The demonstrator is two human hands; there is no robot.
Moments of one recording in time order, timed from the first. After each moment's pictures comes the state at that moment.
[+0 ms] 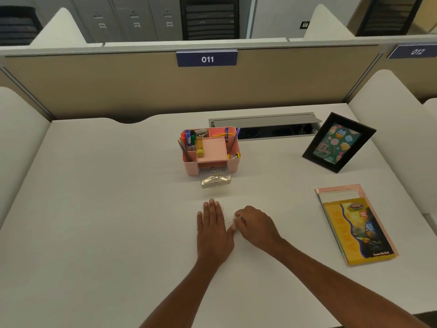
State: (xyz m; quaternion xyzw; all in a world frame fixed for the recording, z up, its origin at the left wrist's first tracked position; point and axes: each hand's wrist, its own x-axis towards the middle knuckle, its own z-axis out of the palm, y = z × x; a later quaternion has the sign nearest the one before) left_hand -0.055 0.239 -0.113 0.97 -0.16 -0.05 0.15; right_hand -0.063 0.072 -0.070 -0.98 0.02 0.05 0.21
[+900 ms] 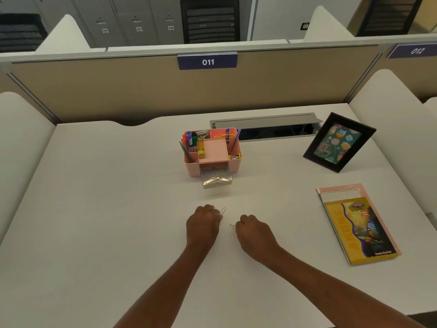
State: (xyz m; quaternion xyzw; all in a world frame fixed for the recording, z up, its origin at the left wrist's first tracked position) left_hand -0.014 0.270 -0.084 0.98 -0.18 -0.01 0.12; right_hand -0.087 0.091 -0.072 -1.00 -0.08 0.02 0.01
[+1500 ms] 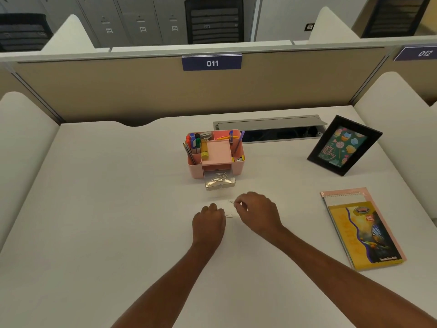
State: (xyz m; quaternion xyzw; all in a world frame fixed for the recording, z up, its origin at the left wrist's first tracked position) left_hand -0.010 0.256 -0.069 0.98 -0.19 -0.05 0.09; right_hand -0.028 0.085 -0.018 -0.98 0.05 0.00 0.20
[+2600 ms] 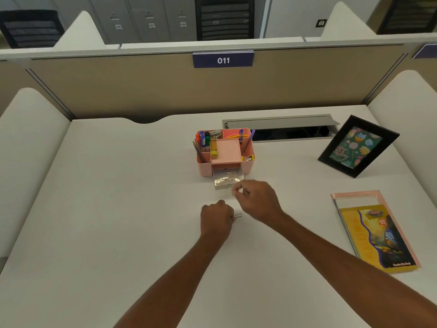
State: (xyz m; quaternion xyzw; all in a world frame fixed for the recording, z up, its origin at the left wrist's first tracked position) left_hand 0.010 0.256 -0.064 0.98 -0.20 -0.06 0.06; right_hand 0.007 0.099 0.002 -0.95 0.00 -0.05 0.31
